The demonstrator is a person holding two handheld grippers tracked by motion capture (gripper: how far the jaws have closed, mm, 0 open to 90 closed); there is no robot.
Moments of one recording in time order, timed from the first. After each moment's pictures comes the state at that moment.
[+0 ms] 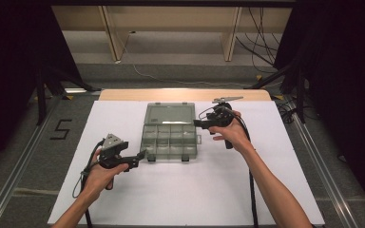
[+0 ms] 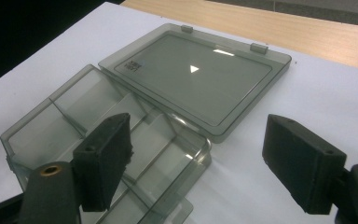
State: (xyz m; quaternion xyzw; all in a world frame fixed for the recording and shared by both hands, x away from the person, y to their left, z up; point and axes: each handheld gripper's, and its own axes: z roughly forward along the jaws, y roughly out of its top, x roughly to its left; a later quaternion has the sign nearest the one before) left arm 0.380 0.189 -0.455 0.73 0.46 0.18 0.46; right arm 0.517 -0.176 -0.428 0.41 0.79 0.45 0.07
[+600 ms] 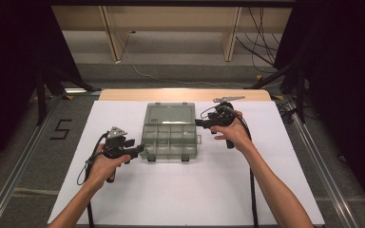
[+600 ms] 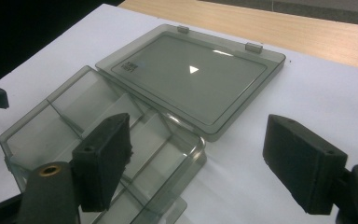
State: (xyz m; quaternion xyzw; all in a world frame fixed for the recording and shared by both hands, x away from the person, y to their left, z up) left arm 0.409 0.186 -0.455 0.76 0.48 0.14 0.41; right arm 0.518 -0.180 -0.428 0.42 0.79 0.45 0.07
